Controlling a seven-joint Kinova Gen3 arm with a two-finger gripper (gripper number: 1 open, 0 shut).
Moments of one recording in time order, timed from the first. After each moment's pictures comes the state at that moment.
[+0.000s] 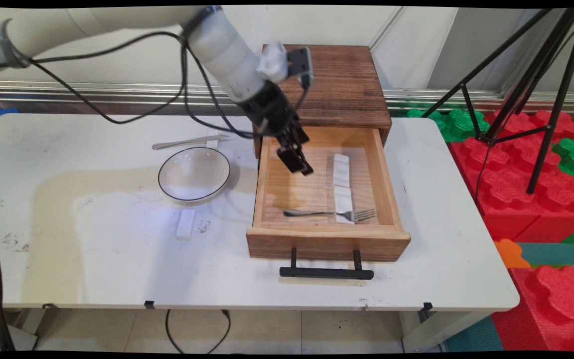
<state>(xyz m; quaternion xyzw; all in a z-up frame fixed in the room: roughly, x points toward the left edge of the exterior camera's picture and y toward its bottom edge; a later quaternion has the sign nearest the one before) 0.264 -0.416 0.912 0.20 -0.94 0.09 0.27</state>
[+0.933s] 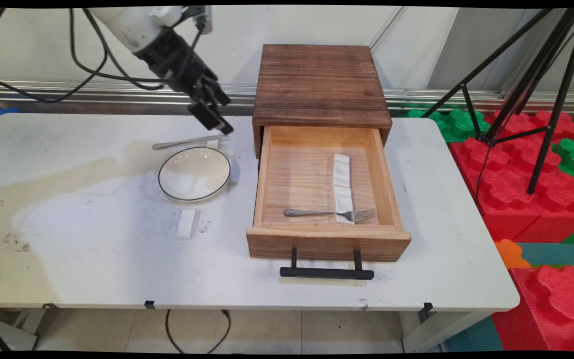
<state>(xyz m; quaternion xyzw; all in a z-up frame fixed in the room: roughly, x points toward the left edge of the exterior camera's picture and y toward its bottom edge) 0.417 -0.383 0.974 0.26 -0.93 0.11 0.24</state>
